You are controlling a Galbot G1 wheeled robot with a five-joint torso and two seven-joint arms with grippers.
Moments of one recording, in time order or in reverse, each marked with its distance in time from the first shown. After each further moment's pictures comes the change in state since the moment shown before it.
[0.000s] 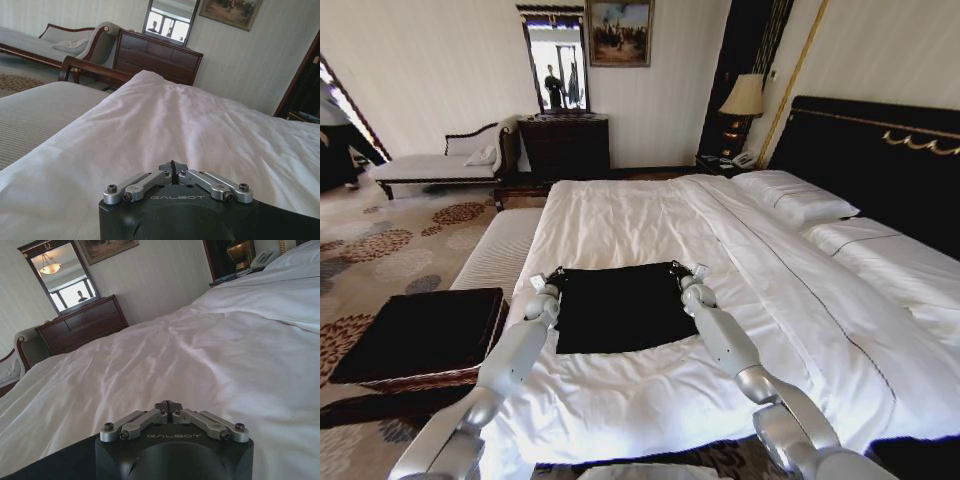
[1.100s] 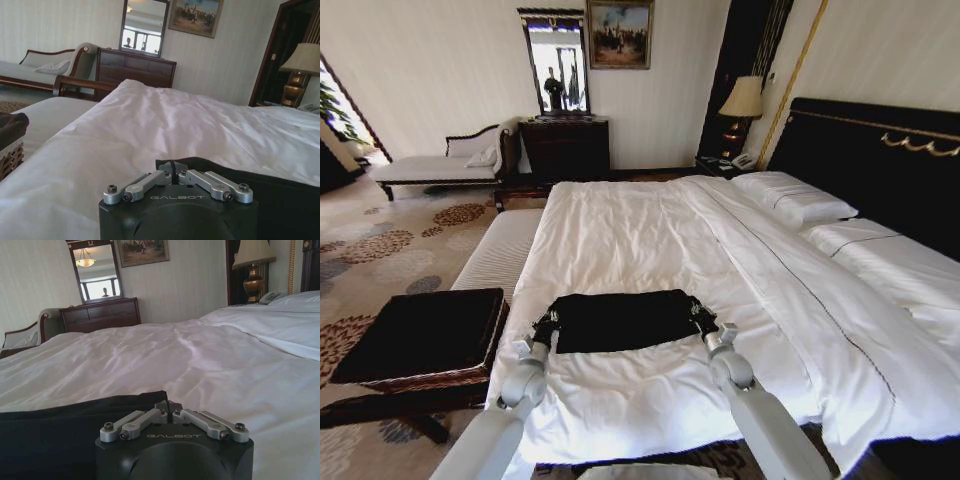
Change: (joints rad) left arm 0.714 0.082 -0.177 -0.615 0.235 -0.122 0.010; right arm -0.694 -0.129 0.147 0.619 -0.288 0.100 -0.025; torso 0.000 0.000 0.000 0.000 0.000
